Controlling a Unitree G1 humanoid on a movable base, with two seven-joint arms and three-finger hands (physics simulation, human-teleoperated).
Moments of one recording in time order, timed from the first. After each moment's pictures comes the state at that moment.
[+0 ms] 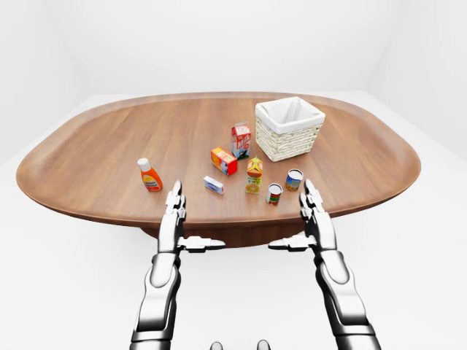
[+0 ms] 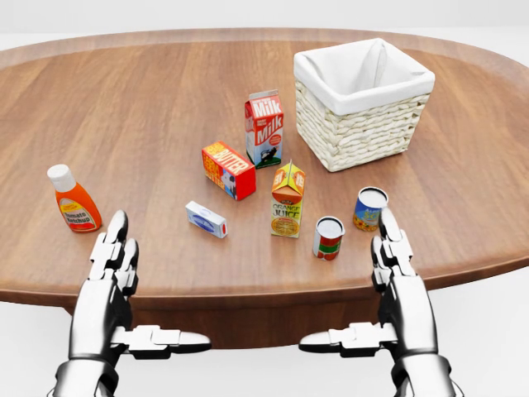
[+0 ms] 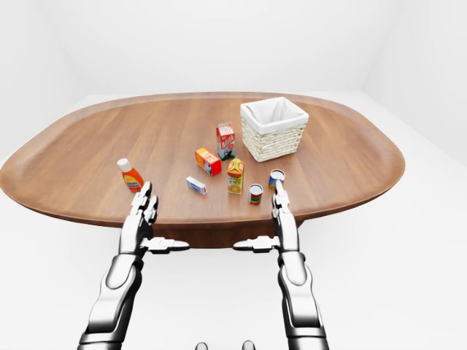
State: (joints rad) left arm 0.00 0.01 0.02 0.00 0.00 -0.01 -0.04; right arm 0.02 -0.02 -0.04 0.01 -0.01 -0.04 0.04
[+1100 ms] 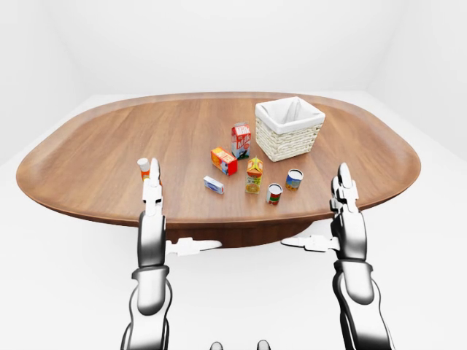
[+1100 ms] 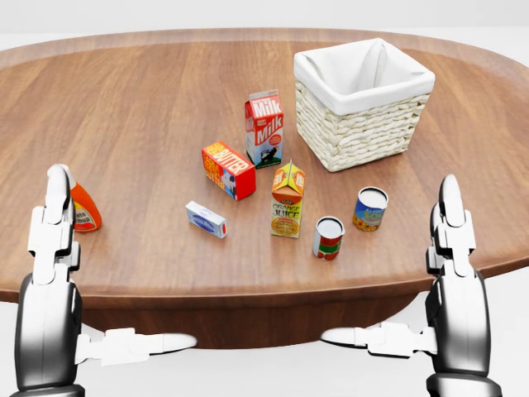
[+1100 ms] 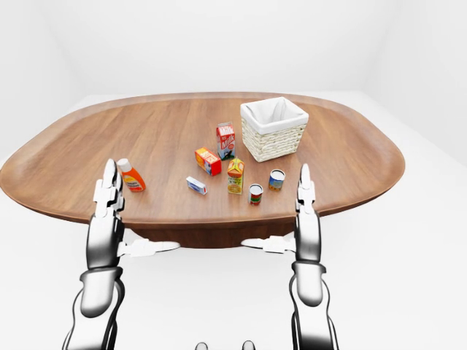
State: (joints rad) left arm 0.17 0.00 -0.03 -0.44 0.34 -0.09 0.11; right arm 0.17 0.00 -0.05 -0.36 -0.20 -0.09 -0.07
